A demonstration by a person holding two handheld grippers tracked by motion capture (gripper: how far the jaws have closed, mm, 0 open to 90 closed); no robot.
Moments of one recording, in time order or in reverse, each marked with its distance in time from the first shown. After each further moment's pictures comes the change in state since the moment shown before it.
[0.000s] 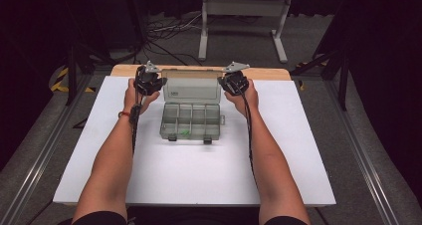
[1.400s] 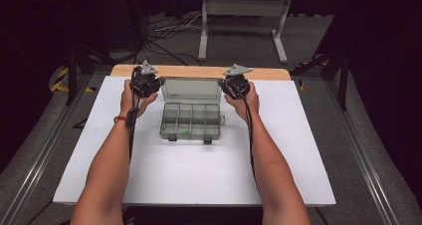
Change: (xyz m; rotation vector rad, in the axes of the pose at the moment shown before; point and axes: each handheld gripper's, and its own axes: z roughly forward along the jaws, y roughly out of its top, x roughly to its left) left arm -0.014 0.002 -0.029 -0.035 0.013 -0.007; right arm 0.013 -0.002 -0.020 -0.035 0.001 0.016
